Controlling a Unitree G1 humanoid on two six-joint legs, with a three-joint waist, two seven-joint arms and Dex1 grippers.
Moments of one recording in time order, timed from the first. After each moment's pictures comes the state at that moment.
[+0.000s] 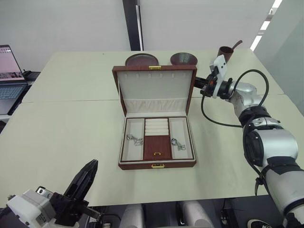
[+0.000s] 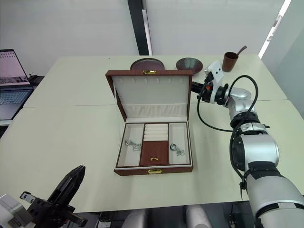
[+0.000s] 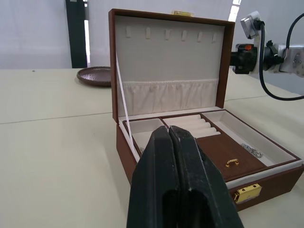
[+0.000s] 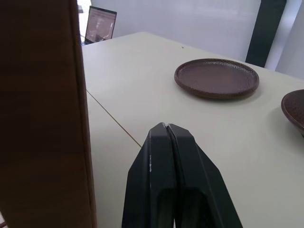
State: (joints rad) left arm 0.93 0.20 0.33 -0.90 -0.62 -0.11 -0.62; right arm -1.25 -0.38 -0.10 1.27 0.14 -0.08 1.12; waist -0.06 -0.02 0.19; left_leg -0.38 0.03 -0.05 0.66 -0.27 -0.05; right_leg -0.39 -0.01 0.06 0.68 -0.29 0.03
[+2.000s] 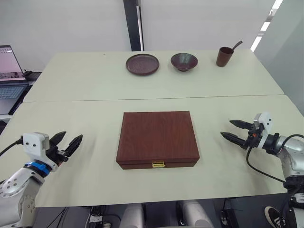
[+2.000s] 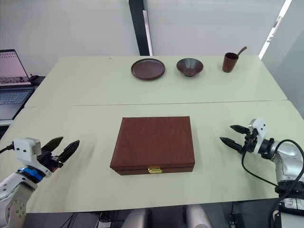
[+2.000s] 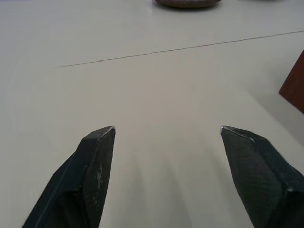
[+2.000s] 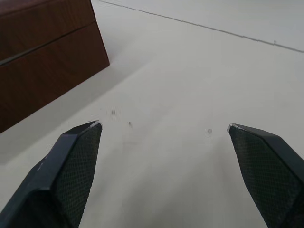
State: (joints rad) left arm 0.11 0.68 0.45 0.06 -0.55 0.14 -0.70; right arm -0.28 -0.68 -0.25 0.40 0.33 0.14 1.18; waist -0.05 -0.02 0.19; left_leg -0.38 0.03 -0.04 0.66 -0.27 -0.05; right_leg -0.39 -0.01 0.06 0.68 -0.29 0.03
